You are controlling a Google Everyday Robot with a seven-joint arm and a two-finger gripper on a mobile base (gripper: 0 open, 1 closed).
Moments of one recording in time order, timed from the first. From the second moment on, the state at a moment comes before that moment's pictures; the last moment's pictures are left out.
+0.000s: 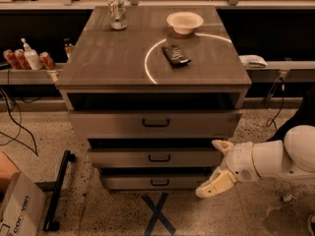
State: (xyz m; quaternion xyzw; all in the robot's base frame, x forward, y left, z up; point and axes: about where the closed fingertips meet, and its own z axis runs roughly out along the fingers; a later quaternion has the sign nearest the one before) arm 0.440 -0.146 0.672 -0.45 0.78 0.28 0.33
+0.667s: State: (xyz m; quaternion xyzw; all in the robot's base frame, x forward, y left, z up) arm 0.440 -0.129 0.632 -0.46 0.79 0.24 0.32
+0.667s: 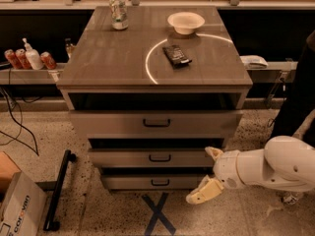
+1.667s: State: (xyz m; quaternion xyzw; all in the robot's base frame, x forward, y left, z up) arm 0.452 -0.134 0.518 -0.43 0.82 0.22 0.32
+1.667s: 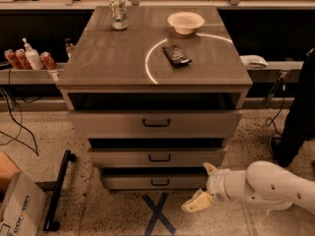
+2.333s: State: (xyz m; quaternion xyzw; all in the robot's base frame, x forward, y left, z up) arm 0.464 -0.143 0.464 -0.41 0.83 0.24 0.30
